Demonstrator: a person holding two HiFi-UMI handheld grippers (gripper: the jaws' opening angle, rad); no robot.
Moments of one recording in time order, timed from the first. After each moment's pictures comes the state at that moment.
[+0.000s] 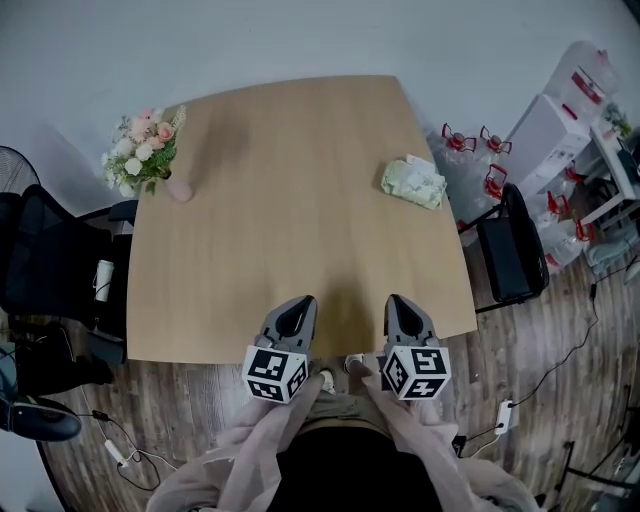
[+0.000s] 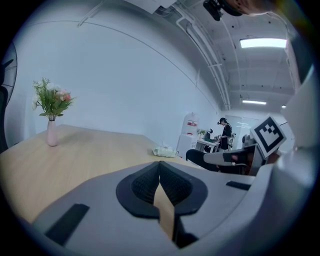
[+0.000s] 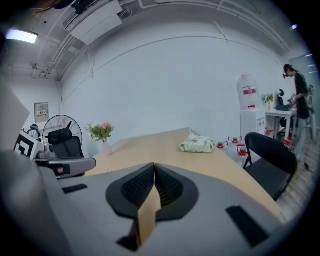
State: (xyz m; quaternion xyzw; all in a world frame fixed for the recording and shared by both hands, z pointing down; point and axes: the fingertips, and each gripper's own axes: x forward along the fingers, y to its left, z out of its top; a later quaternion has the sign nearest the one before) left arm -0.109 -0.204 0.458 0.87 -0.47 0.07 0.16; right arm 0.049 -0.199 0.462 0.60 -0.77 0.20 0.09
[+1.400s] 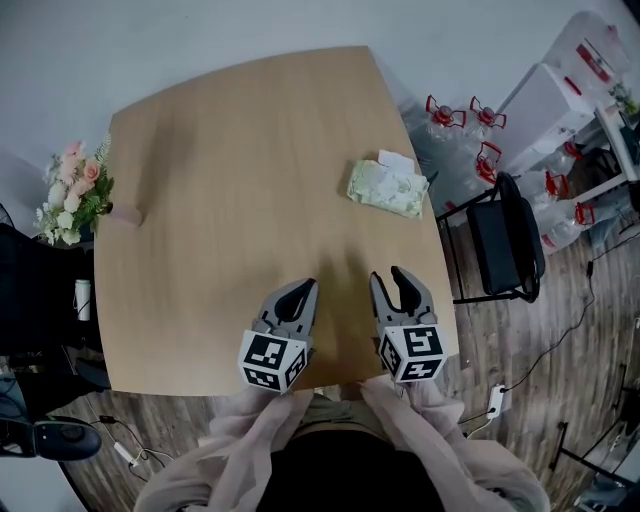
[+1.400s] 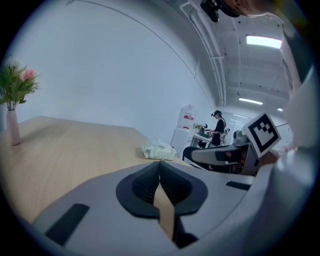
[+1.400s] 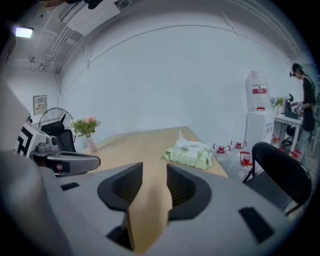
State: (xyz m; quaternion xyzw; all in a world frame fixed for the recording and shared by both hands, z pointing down) left arm -0.007 -0.331 0.489 0.88 -0.42 0.10 0.19; right arm 0.122 -0.333 0.489 0.59 -0.78 0.19 0.13
